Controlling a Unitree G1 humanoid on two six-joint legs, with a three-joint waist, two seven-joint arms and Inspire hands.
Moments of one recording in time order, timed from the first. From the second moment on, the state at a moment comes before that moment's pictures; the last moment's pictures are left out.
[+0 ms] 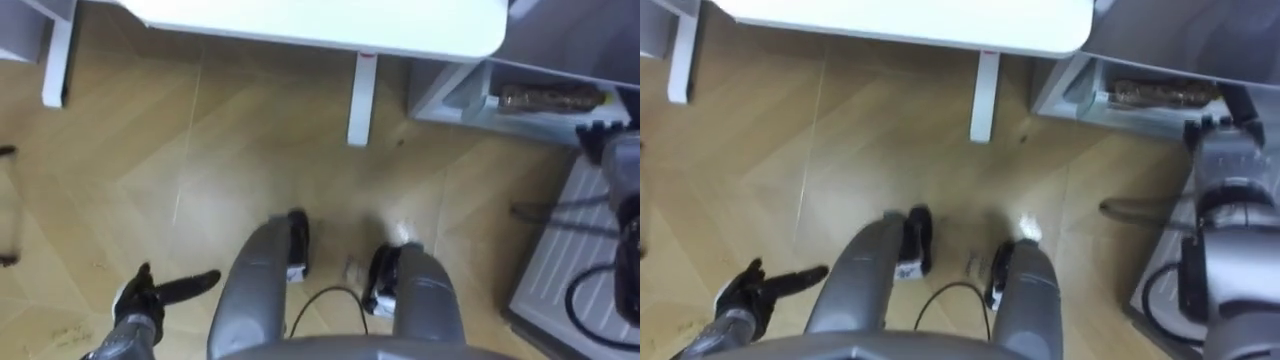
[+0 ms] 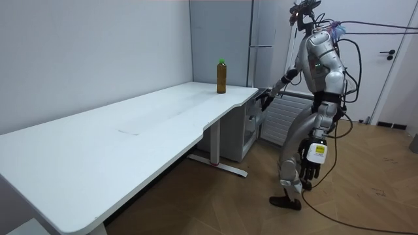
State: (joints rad) left arm 0.19 0.36 -0.24 0.92 -0.75 -0.07 0.14; right arm -0.51 -0.57 -0.05 1.21 1.55 -0.05 -0.20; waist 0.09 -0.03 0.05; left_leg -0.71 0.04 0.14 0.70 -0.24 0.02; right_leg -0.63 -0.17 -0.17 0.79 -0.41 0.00
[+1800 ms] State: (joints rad) left arm 0.33 0.19 0.17 1.06 -0.58 -0.01 0.14; right arm 0.23 -0.27 -0.11 1.25 0.52 0.07 -0.01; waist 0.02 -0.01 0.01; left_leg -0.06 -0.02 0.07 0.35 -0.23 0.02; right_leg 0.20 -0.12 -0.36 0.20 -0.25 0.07
